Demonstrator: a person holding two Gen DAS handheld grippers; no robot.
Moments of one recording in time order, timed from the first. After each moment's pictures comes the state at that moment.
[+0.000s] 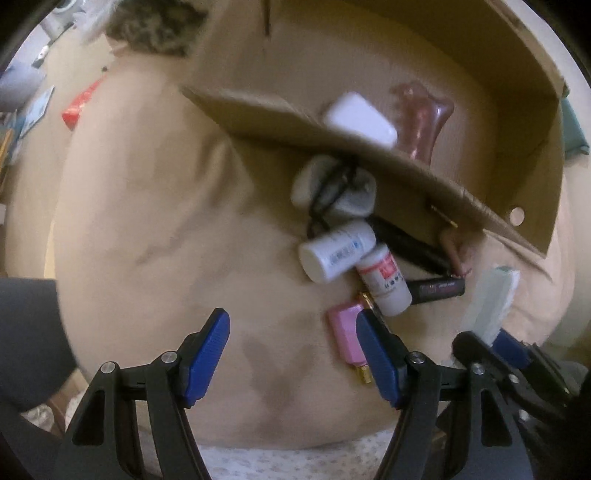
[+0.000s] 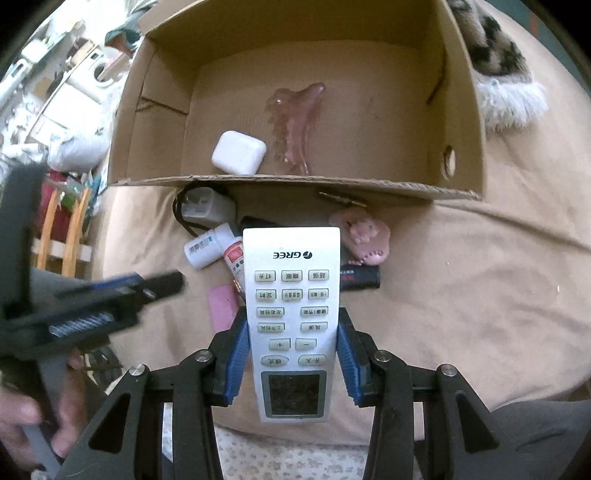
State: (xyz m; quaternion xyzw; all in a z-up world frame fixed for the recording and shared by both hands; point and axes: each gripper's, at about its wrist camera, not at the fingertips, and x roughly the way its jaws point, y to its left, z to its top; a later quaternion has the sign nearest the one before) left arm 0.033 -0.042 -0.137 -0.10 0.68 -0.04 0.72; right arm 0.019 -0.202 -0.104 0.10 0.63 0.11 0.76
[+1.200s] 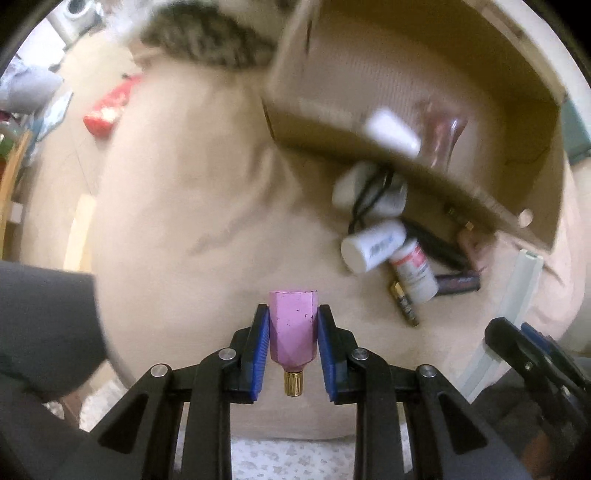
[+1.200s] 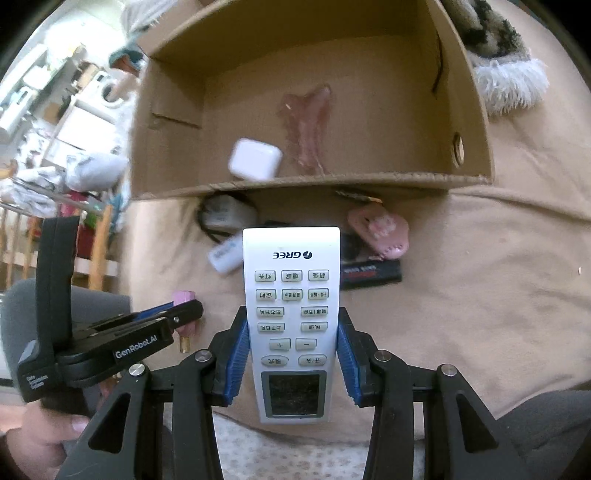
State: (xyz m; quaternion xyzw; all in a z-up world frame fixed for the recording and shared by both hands) left arm 0.020 -0.004 -0.106 -0.07 0.66 0.00 0.75; right arm 0.000 -0.212 -0.089 0.15 0.61 0.14 0.77
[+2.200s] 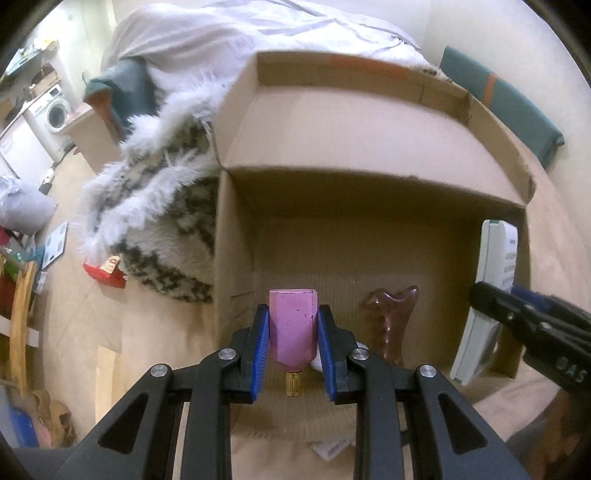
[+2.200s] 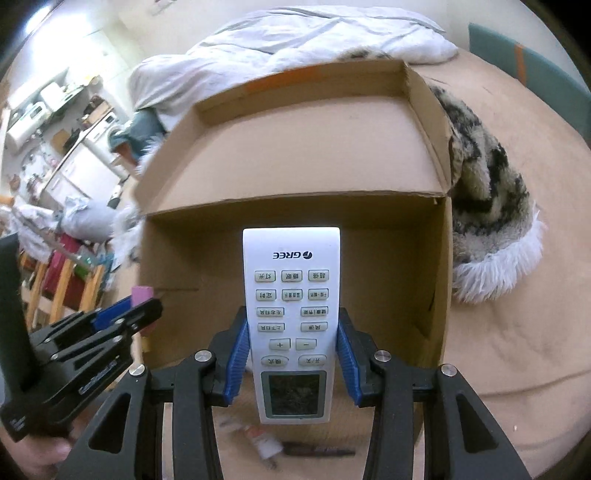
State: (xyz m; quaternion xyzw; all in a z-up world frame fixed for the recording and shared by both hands) left arm 0.141 -0.053 -0.033 0.02 0.52 -0.06 0.85; right arm 0.124 -0.241 -0.035 0.13 0.51 0.09 0.85
